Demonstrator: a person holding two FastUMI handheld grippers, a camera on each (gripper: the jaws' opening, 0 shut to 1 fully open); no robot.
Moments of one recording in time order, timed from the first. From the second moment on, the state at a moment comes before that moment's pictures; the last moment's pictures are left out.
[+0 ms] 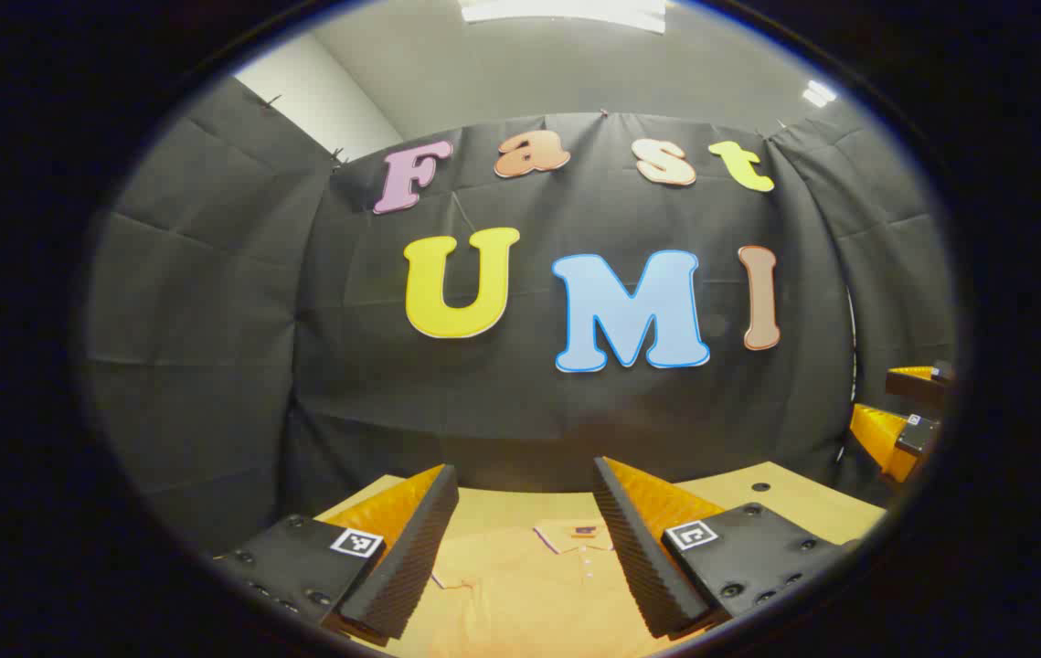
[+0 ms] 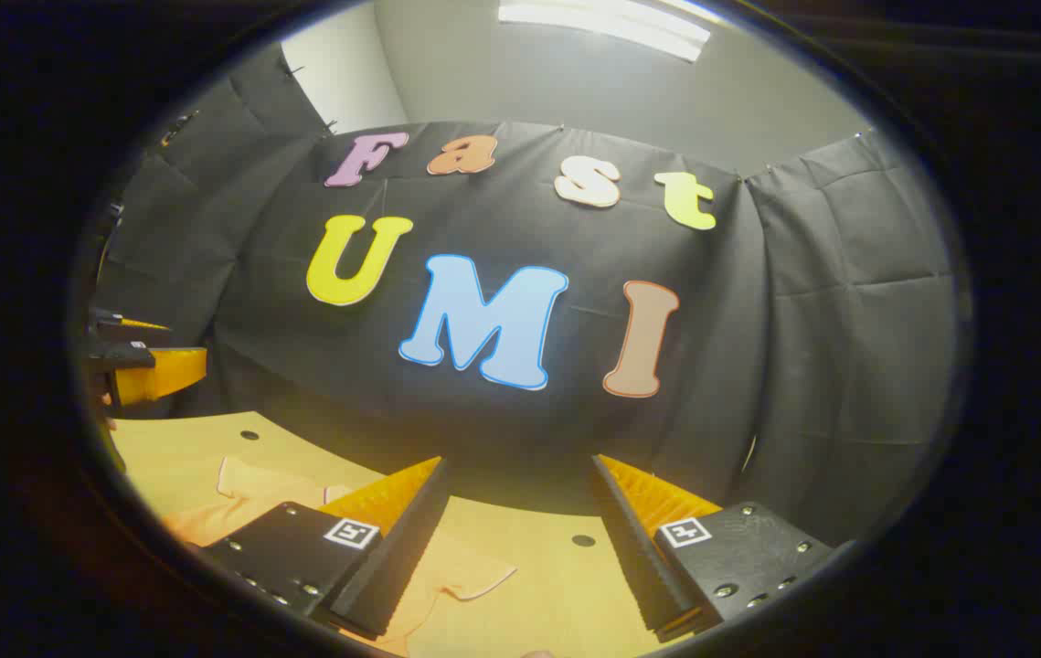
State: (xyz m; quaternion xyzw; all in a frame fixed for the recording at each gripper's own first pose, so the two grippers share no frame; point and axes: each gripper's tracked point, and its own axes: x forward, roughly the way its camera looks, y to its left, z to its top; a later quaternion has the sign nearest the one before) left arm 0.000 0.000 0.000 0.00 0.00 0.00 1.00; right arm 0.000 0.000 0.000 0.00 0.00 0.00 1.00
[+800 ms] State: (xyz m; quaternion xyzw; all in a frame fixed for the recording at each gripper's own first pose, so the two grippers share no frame) left arm 0.042 0.002 -0.015 0.01 0.02 -0.03 1.00; right arm 0.036 0.014 -0.020 0.01 0.04 -0.03 1.00
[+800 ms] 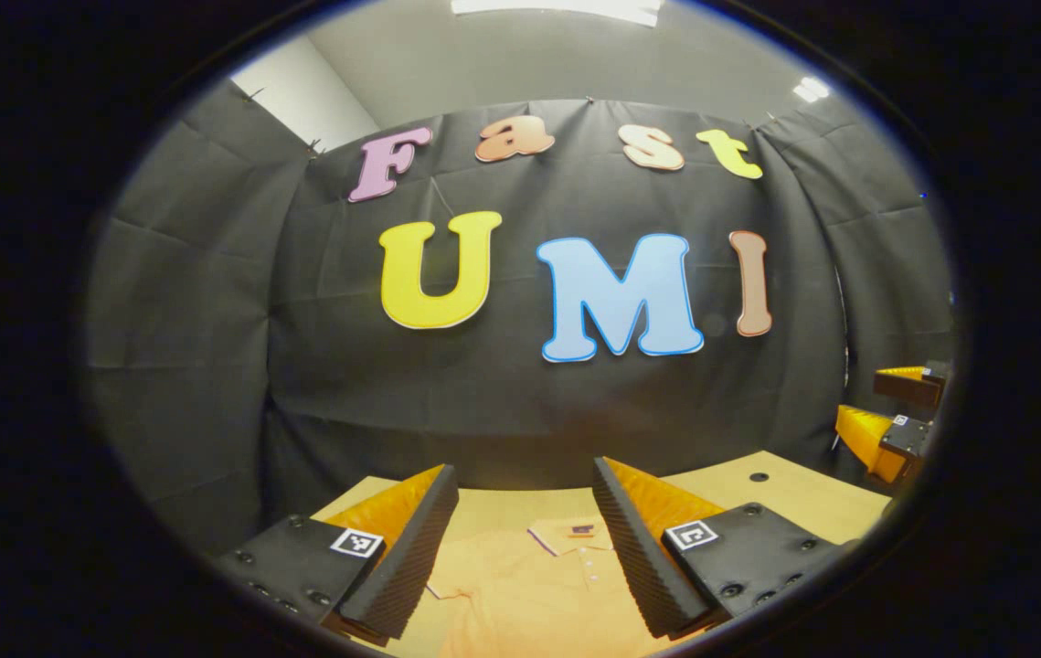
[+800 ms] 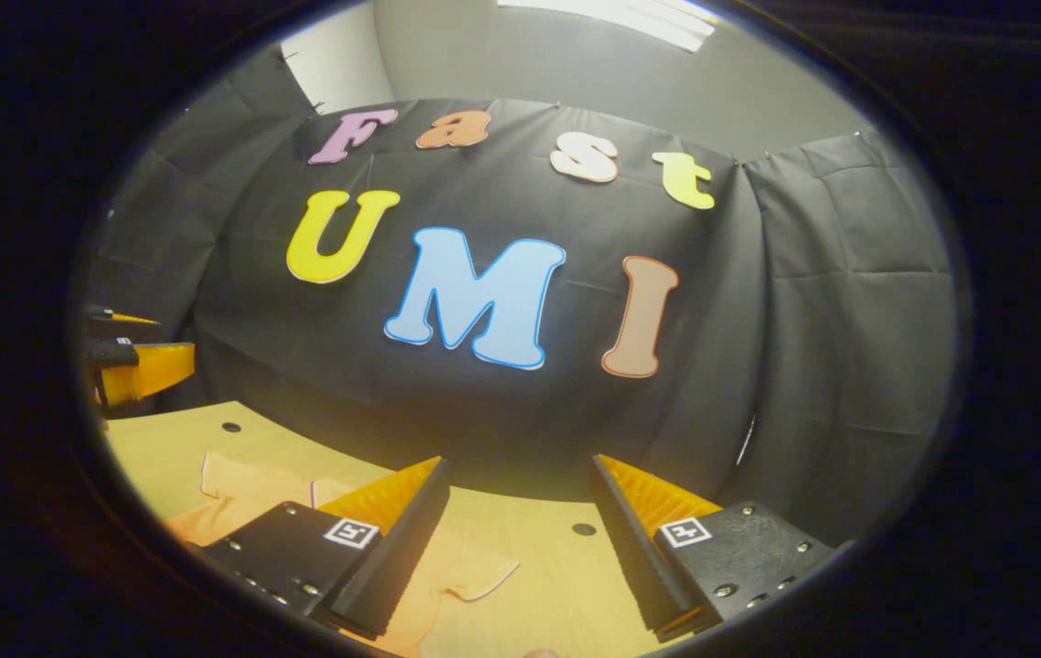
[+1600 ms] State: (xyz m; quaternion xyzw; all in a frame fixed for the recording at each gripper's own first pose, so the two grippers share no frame) left arm 0.074 0.016 -0.050 0.02 0.05 -0.02 1.00; right arm 0.124 0.036 -0.162 0.06 0.20 0.00 0.98
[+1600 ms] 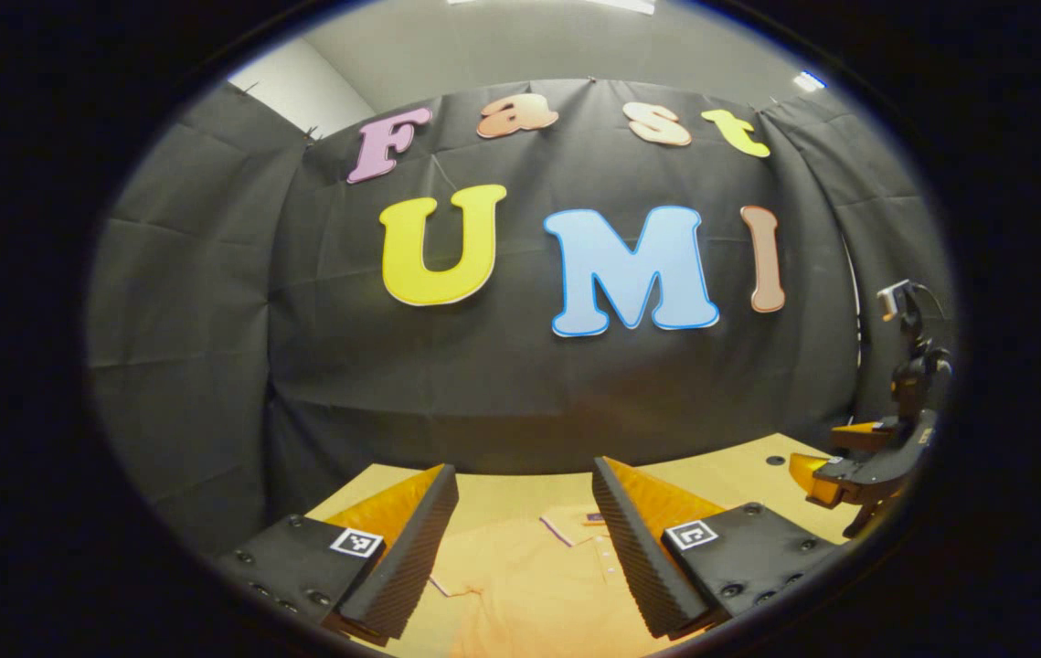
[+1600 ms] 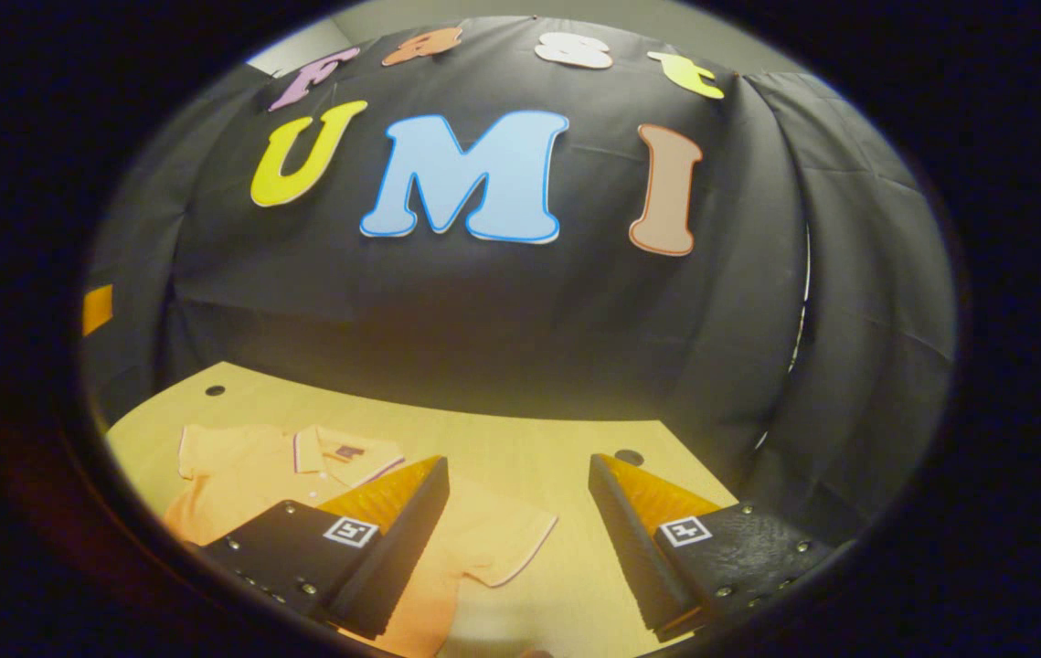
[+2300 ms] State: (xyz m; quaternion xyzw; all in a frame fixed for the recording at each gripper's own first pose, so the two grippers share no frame) left arm 0.085 0.031 -0.069 0.02 0.07 0.00 1.00; right arm 0.166 0.044 -0.308 0.11 0.36 -0.02 0.92
